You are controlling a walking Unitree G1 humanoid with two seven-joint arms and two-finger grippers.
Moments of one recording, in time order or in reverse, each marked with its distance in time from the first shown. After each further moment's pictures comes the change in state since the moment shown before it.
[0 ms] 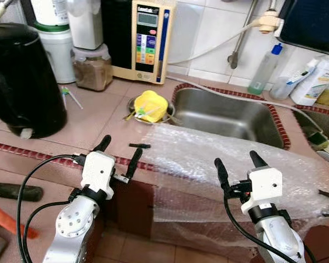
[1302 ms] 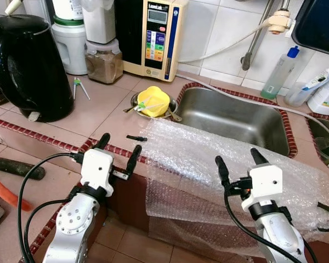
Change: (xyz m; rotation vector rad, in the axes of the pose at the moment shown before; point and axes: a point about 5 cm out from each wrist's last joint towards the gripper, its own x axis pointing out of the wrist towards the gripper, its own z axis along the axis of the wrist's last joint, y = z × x) left arm 0.003 0.007 0.001 -0.026 -0.012 0.024; right arm 0.005 0.000 0.003 -0.004 -0.016 -0.003
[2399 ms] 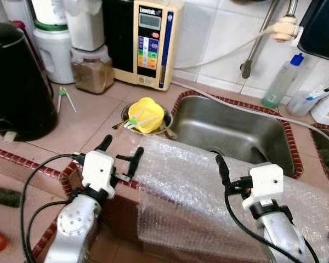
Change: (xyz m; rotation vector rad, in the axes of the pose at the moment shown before) left arm -0.001 -0.010 -0.002 -0.017 0.001 -0.046; right arm 0.001 -0.001 0.001 -0.014 -0.006 0.001
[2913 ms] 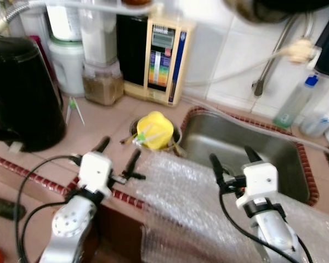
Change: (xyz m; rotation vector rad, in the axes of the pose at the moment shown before) left arm -0.006 0.010 -0.007 0.020 0.027 0.013; right arm 0.002 0.008 0.002 0.011 -0.016 0.026
